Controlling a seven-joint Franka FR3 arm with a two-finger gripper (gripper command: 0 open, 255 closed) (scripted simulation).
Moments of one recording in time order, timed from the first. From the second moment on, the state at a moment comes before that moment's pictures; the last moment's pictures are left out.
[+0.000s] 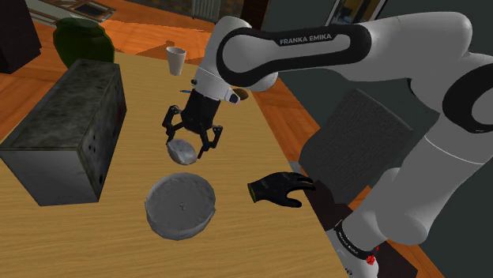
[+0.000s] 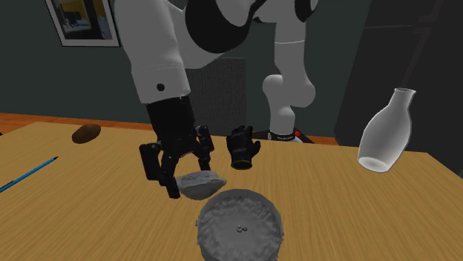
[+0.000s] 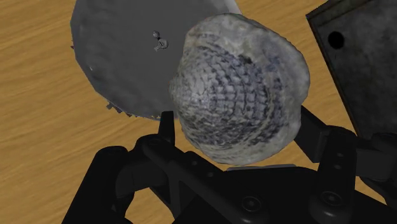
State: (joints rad) arm 0.28 0.11 0.36 -1.94 0.43 2.12 1.22
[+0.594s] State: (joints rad) arm 0.33 0.02 0.41 -2.12 0.49 2.23 1.25
